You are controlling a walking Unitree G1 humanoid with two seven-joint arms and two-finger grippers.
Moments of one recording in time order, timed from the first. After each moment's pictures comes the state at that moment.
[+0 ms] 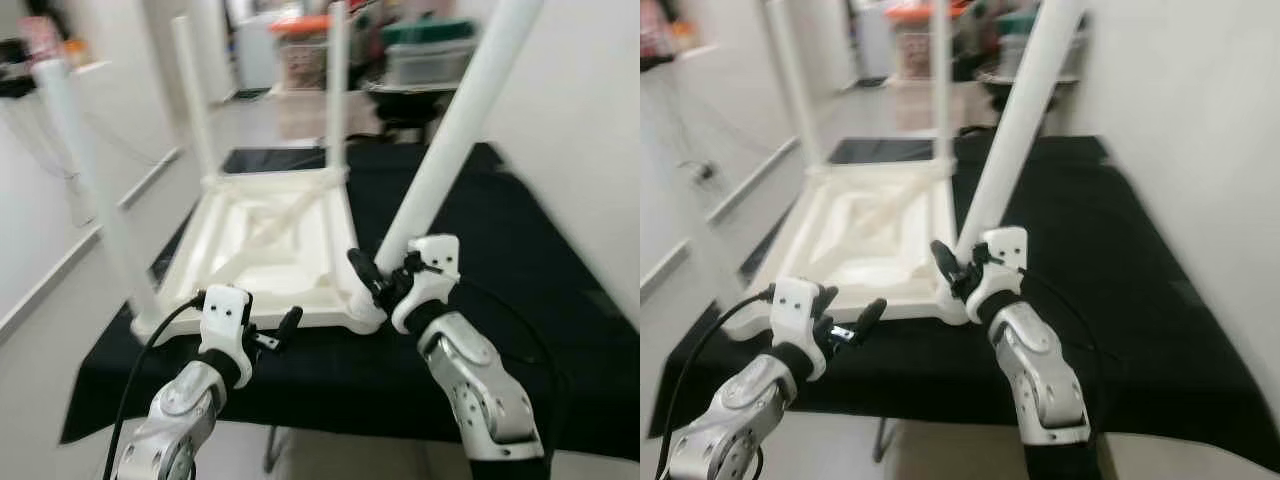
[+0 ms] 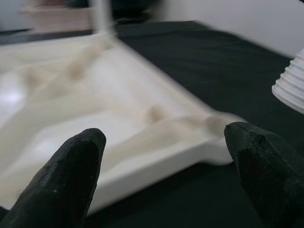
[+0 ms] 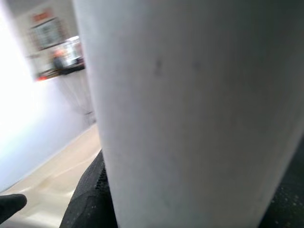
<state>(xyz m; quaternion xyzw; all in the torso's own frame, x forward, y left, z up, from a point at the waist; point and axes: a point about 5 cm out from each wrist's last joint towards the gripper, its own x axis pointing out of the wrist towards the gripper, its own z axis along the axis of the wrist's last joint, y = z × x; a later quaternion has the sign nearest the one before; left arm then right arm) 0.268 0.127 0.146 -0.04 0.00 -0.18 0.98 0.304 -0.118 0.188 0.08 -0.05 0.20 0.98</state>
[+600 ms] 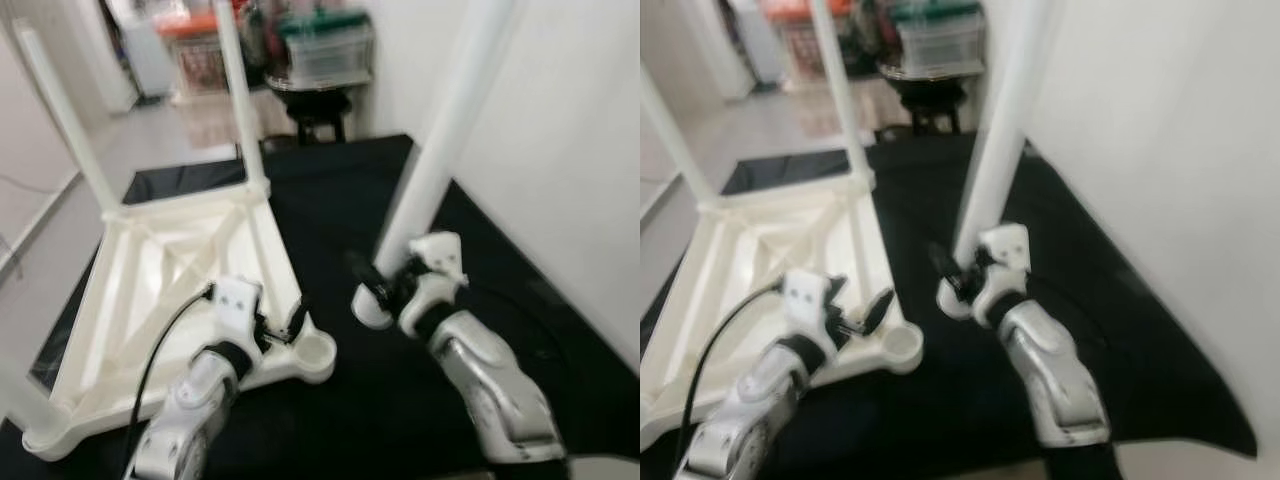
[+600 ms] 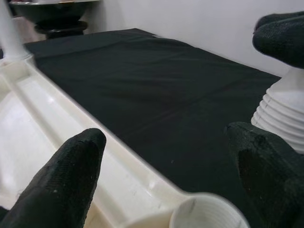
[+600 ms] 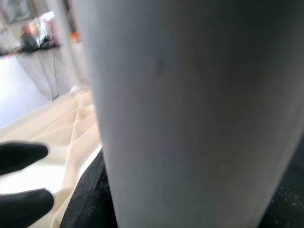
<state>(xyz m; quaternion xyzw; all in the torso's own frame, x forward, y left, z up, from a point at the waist) 0.267 0.110 0.149 -0.02 -0.02 -0.20 0.98 0.293 -0.129 0.180 0.02 -0.03 0.30 0.95</state>
